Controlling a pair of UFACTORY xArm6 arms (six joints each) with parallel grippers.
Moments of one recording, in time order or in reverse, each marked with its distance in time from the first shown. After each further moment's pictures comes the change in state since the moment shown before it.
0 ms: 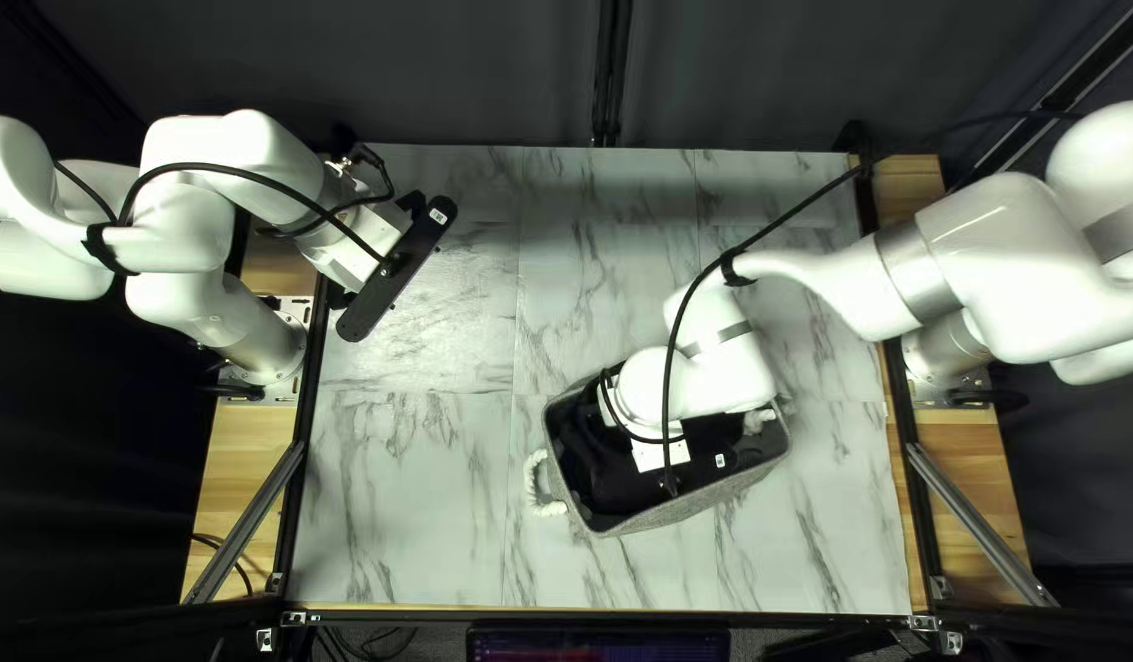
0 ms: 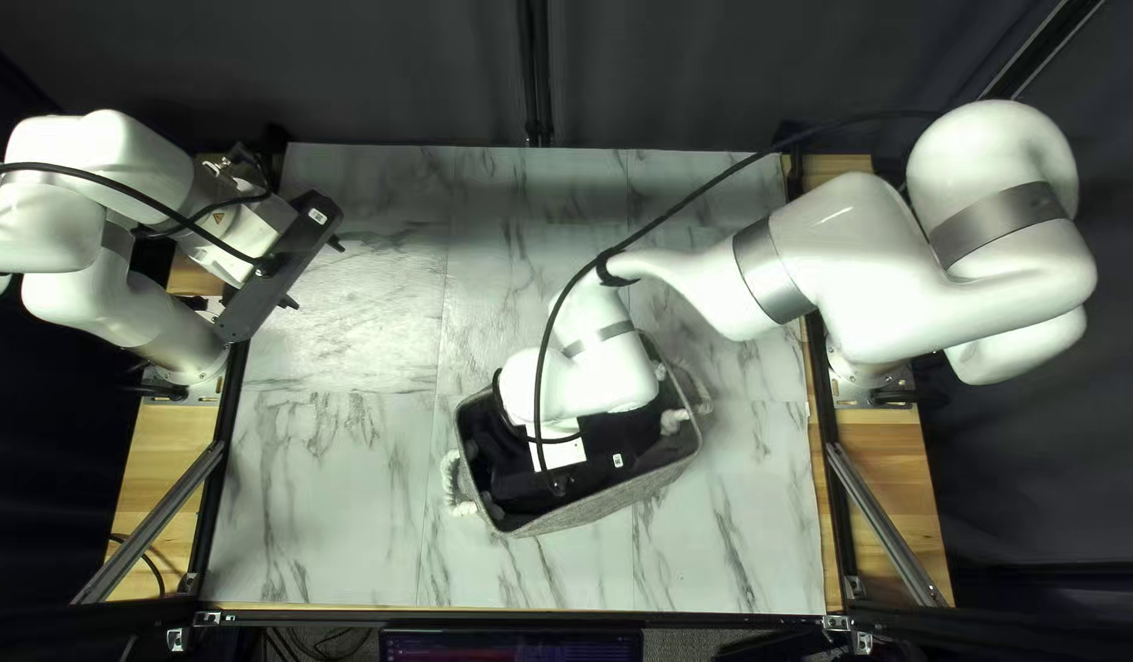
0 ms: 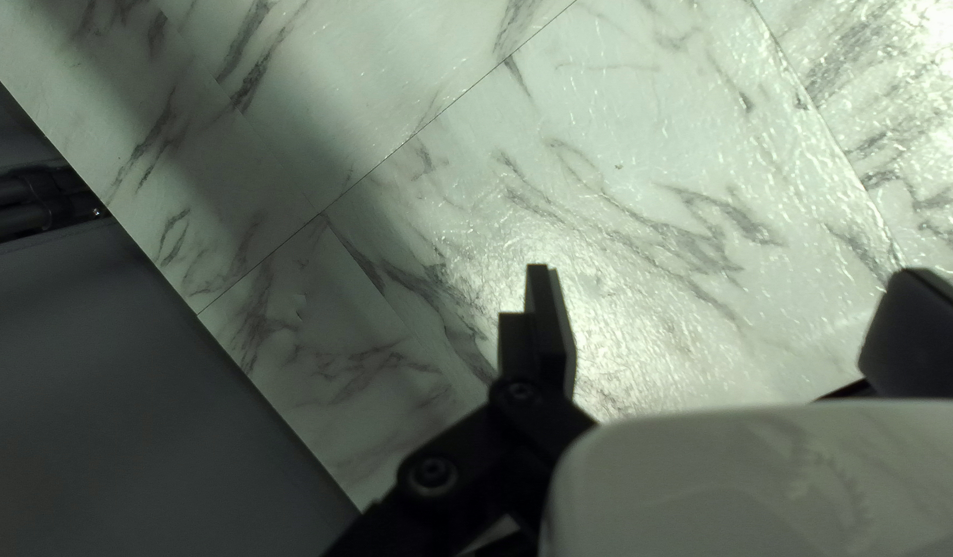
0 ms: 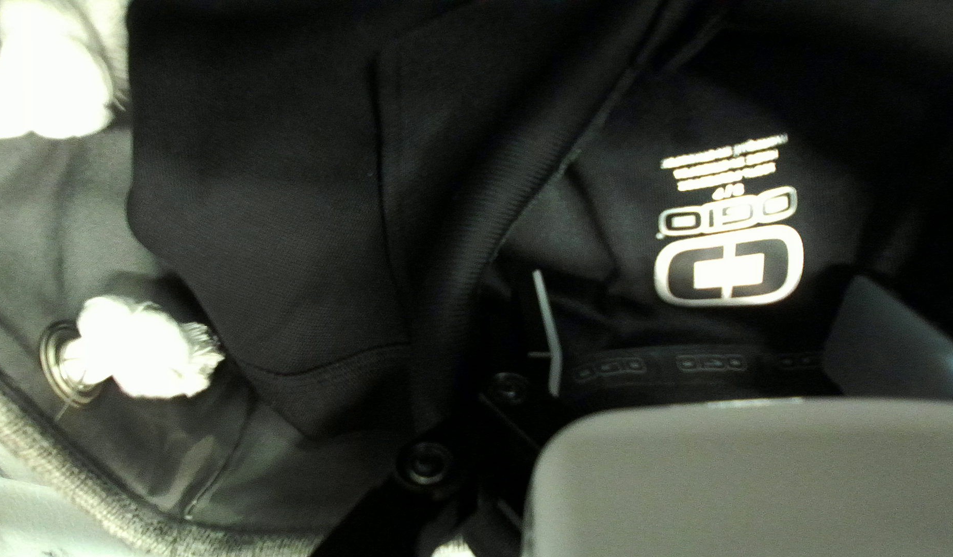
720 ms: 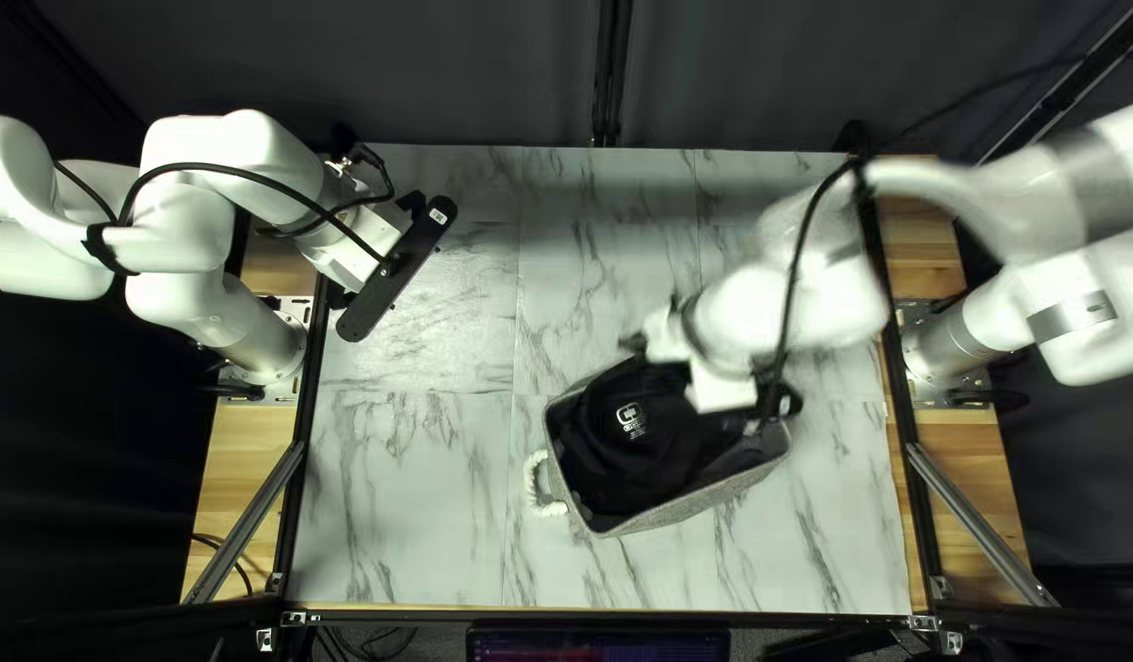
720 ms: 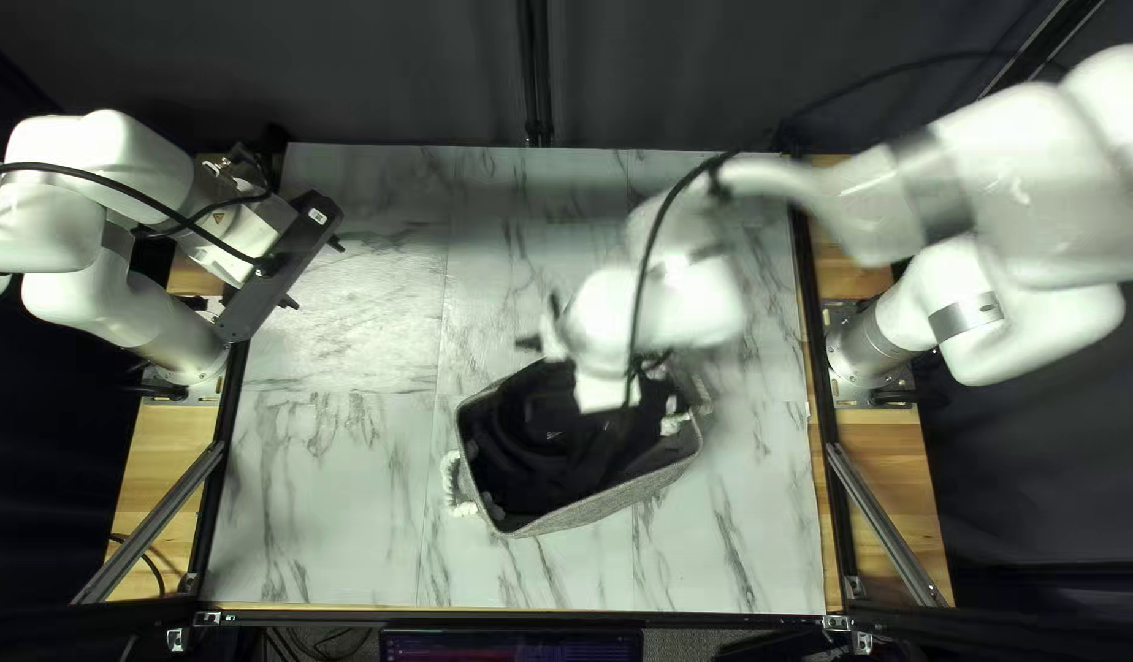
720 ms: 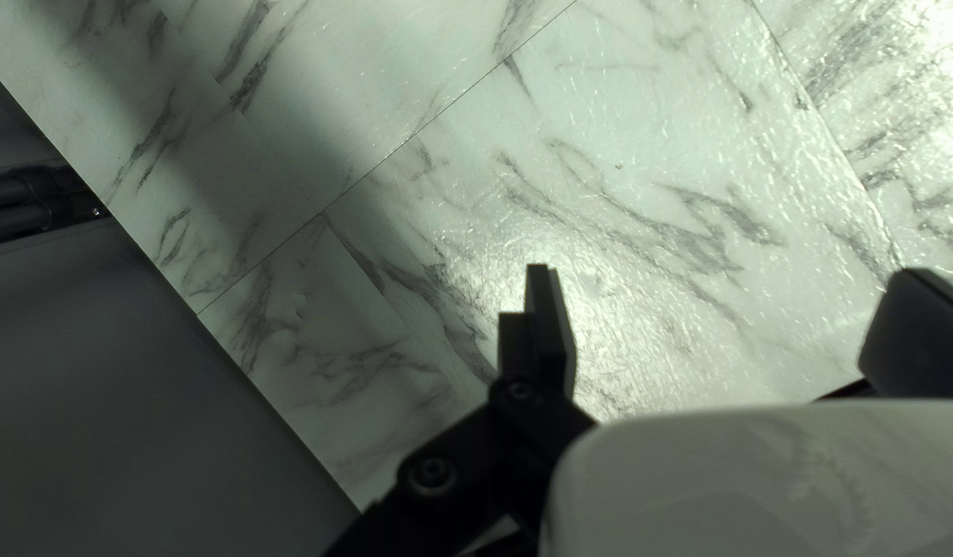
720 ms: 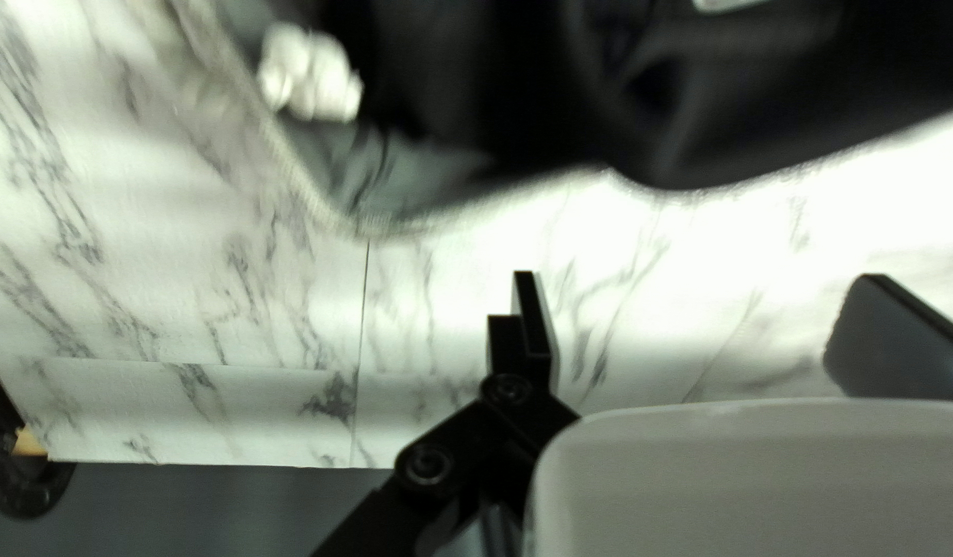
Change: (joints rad) left arm 0.000 0.000 0.000 0.000 0.000 0.000; right arm -0.315 -0.480 0.382 0.037 -0.169 -0.047
